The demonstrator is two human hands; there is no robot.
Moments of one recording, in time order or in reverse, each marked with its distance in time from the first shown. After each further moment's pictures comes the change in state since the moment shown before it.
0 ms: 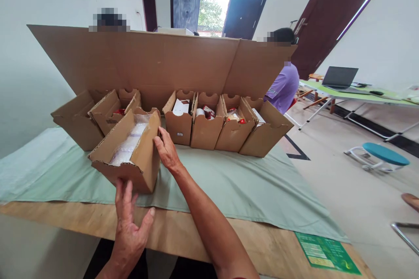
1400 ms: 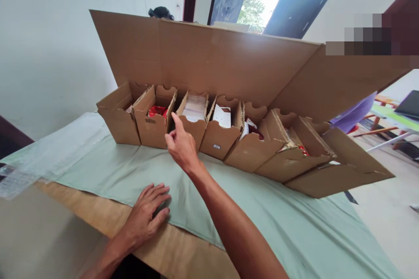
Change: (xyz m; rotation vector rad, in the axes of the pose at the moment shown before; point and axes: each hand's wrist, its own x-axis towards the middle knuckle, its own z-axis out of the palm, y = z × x) left_hand 0.069 -0.077 -0.050 0.309 -0.478 0.153; right_hand 0.071 -0.047 0.060 -0.388 -0.108 -0.016
